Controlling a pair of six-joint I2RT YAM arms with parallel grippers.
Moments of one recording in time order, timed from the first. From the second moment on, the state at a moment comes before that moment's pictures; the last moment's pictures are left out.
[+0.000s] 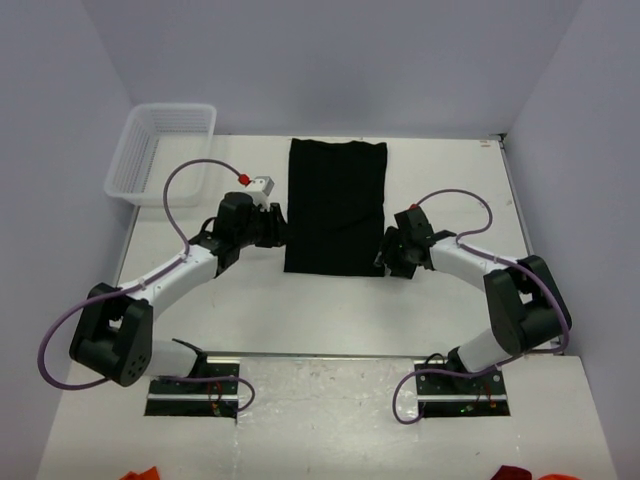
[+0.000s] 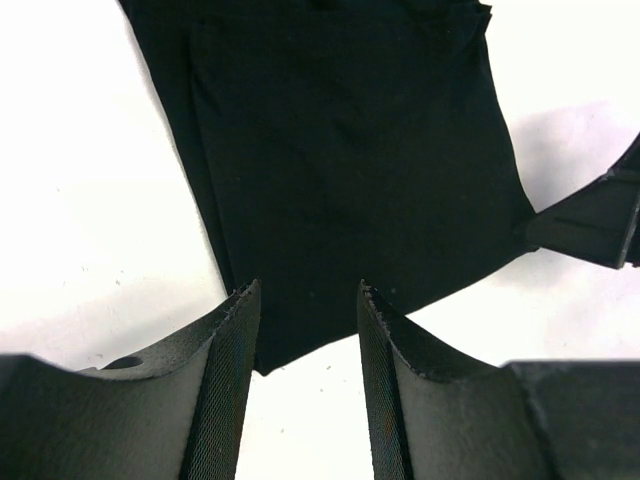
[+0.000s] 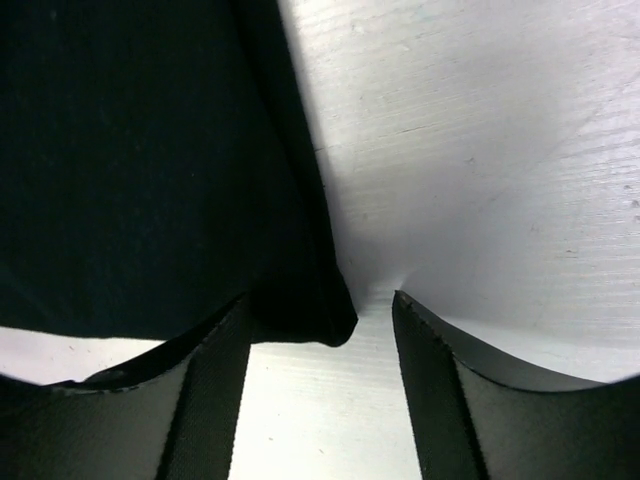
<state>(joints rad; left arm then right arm) -0.42 1.36 0.78 0.01 0.19 -0.39 0.39 1.53 0.78 -0.33 -0.05 0.78</state>
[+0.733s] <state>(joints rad) -0.42 1.25 0.72 -0.07 0.15 -0.43 0.45 1.54 0.75 -0.25 -0.03 0.91</state>
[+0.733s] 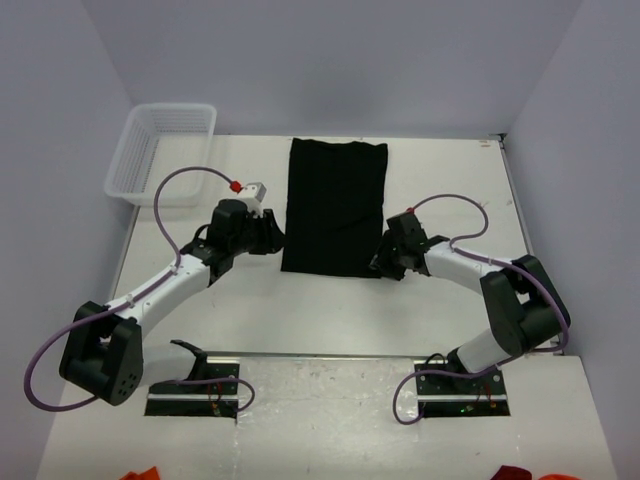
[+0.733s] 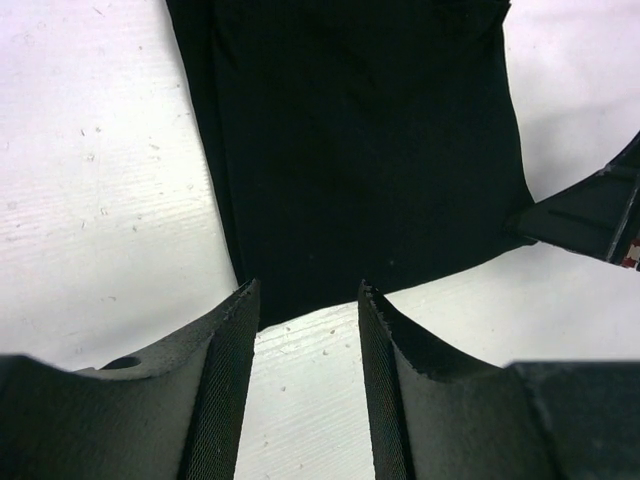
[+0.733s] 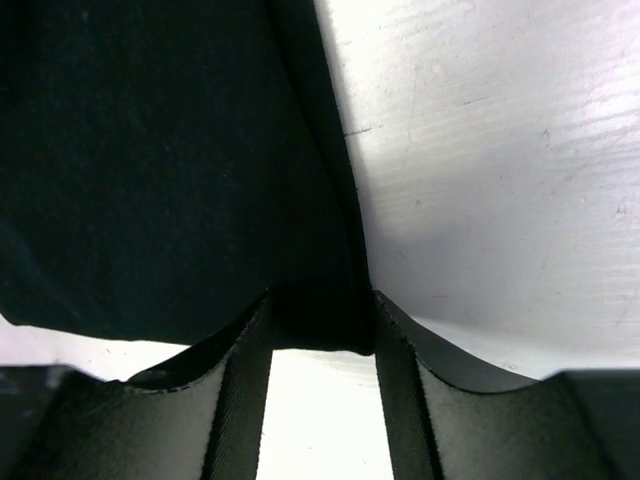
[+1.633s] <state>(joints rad) -0.43 1.36 0.70 -0.21 0.05 -0.52 0.50 1.52 0.71 -0.25 0.01 0.99</state>
